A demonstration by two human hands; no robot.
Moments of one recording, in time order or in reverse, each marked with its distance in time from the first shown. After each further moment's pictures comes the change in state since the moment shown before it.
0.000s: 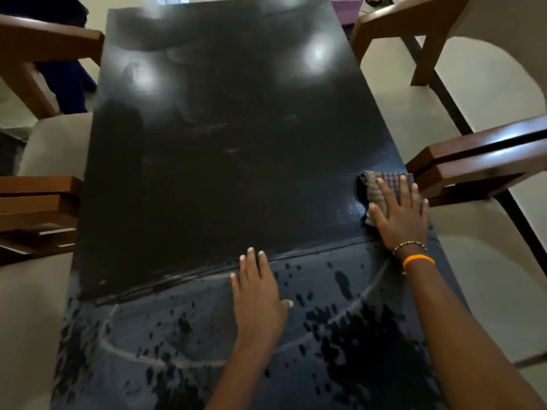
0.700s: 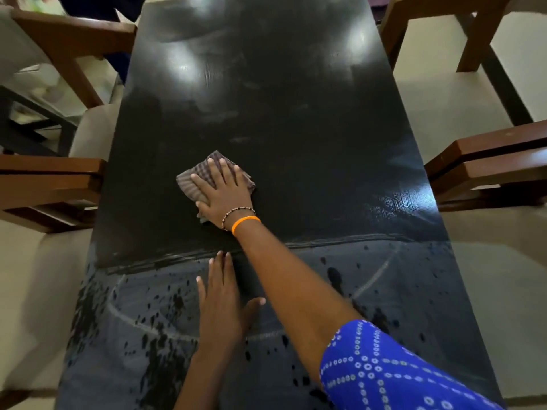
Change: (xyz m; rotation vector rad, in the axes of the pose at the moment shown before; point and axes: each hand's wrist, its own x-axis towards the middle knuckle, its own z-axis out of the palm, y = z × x) left_hand -0.023 -0.024 0.014 -0.043 0.178 -0.151; right_hand -0.032 -0.280 0.044 0.054 -0.307 -0.828
